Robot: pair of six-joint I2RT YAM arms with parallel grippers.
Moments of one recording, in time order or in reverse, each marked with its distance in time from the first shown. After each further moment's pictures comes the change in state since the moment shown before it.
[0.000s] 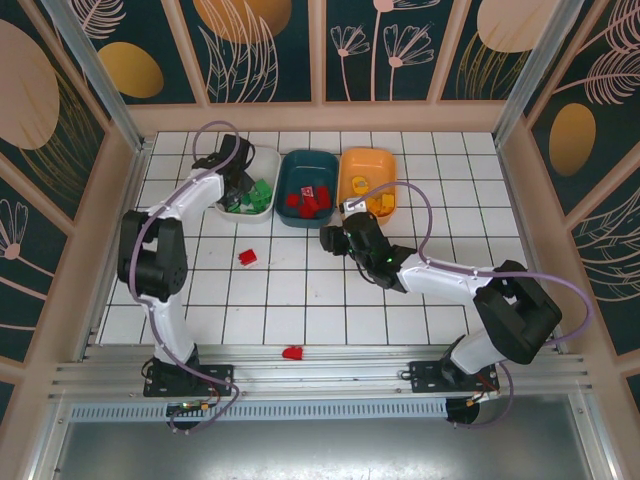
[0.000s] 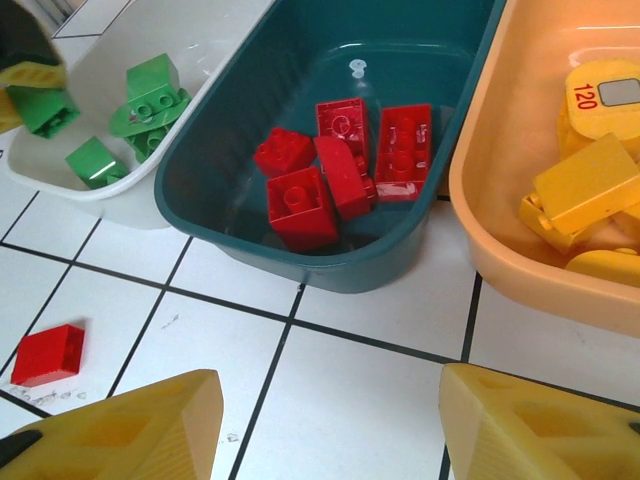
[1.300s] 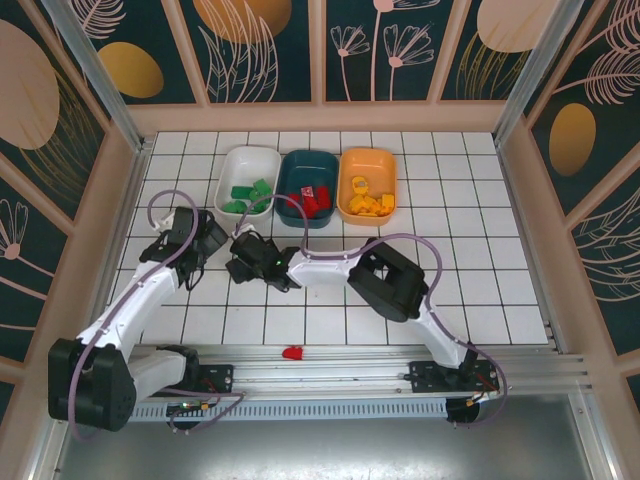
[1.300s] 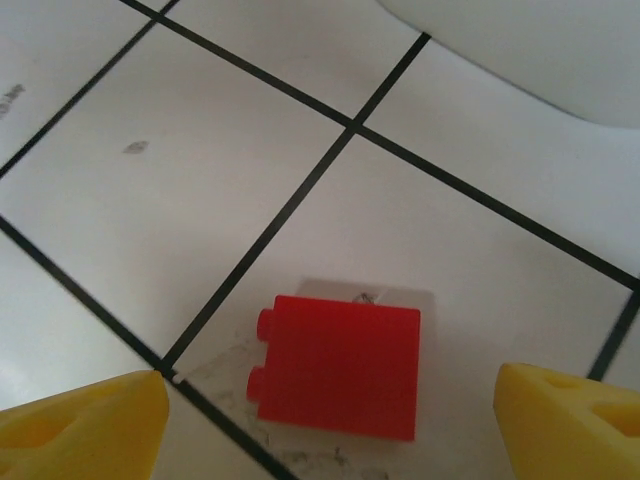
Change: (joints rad) left arm 0.052 -0.835 -0.825 0.119 -0.023 0.093; right arm 0.327 0.795 0.832 -0.298 0.038 -0.059
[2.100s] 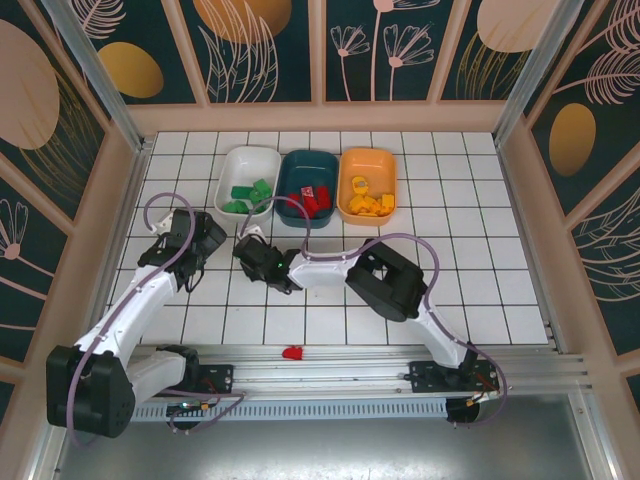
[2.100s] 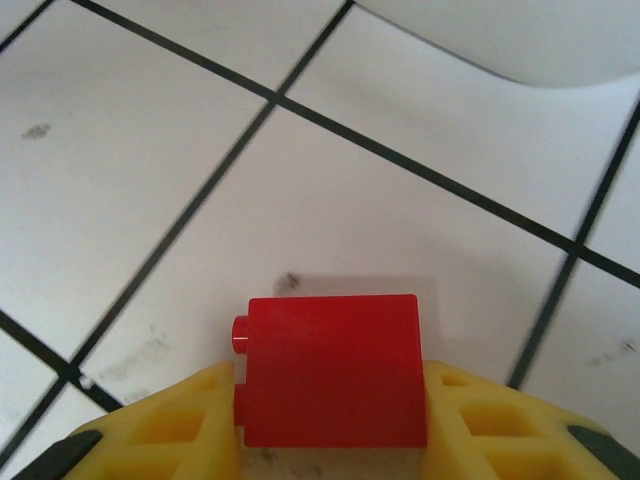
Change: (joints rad) left arm 0.000 -0.028 -0.012 0.018 -0.010 -0.046; right arm -0.005 -0.026 -0.068 0.020 0.076 0.028
